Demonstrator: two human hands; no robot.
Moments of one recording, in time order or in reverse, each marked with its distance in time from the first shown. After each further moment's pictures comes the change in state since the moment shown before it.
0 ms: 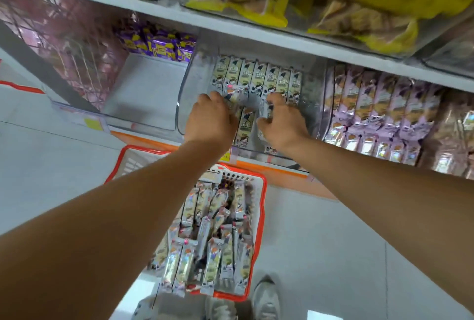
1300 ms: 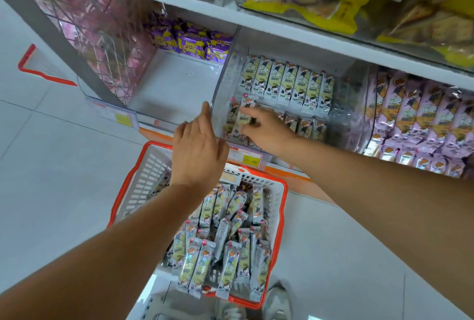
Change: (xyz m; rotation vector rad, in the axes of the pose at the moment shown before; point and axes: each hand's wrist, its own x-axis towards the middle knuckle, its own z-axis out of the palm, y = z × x) left_hand -0.036 -0.081 0.013 0.037 0.161 0.083; right_hand 0.013 -0.055 0.043 0.248 -0.354 -0.100
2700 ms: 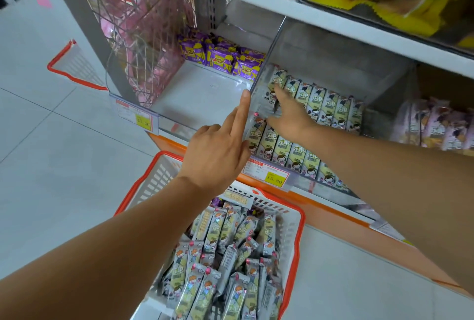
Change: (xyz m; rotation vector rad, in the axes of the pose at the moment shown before) left_hand 0.016 -0.025 0.005 0.153 0.159 0.264; right_hand 0.075 0.007 -0.007 -0.199 0.177 -0.103
